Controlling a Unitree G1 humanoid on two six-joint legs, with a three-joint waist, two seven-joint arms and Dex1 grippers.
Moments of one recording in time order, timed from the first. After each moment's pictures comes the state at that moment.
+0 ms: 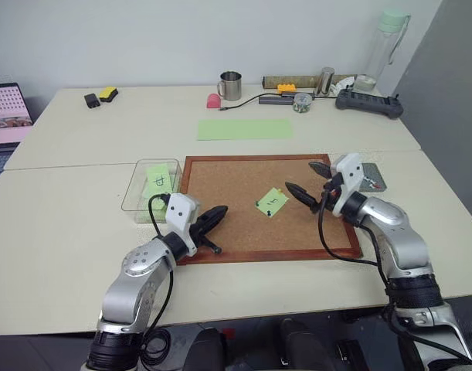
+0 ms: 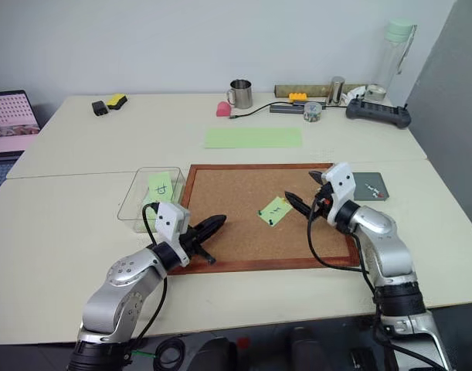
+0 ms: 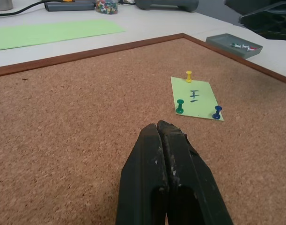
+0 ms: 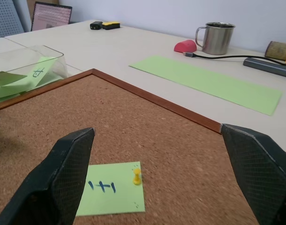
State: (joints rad) left arm -0.10 0.34 0.00 -0.22 -0.31 0.36 -0.60; right arm -0.46 -0.37 0.03 0.06 0.28 0.28 0.66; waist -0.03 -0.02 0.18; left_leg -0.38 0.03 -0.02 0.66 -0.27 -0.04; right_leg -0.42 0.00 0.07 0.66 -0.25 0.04
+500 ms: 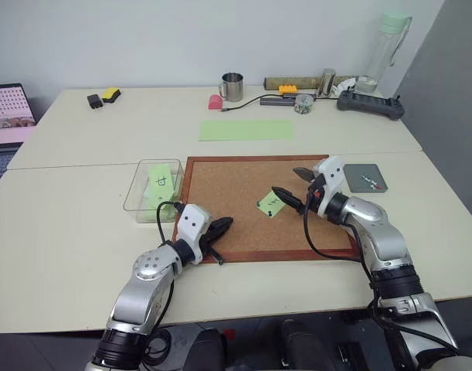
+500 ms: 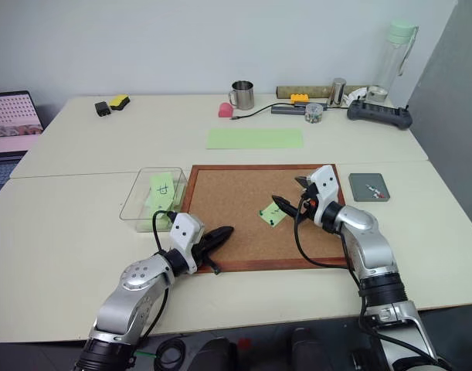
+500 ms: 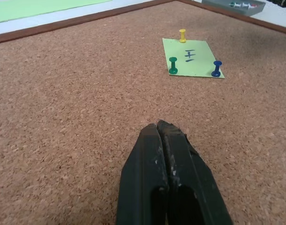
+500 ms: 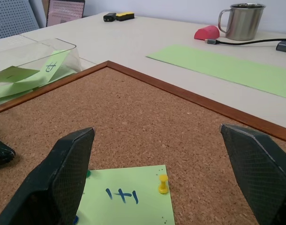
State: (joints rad) left arm -0.10 0.36 -0.10 -0.13 -0.20 0.27 -0.60; right arm -0.52 -0.32 0.06 0.19 0.26 0.27 0.69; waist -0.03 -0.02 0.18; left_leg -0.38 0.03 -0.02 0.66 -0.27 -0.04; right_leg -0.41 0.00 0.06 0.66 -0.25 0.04
